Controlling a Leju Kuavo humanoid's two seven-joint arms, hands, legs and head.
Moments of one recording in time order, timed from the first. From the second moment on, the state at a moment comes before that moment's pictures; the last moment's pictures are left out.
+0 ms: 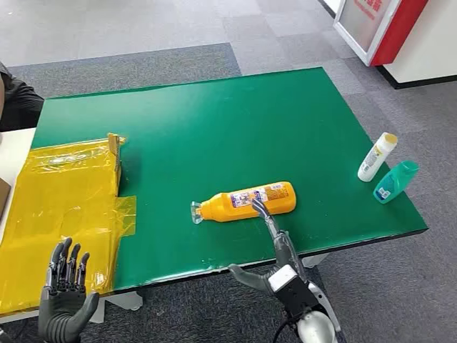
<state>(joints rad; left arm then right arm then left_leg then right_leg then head) 0.27 -0.34 0.27 -1.58 -0.15 -0.56 -0.66 0.23 0.22 0.07 -1.72 0.59 0.08 -0.46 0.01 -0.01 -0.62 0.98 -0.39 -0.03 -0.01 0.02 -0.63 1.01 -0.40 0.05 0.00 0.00</state>
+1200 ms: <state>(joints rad) 0.22 -0.32 0.27 -1.52 -0.19 -0.52 -0.66 -0.03 0.05 0.07 -1.62 1.03 0.06 -0.09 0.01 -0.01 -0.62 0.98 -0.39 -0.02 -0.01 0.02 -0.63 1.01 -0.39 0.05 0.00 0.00</state>
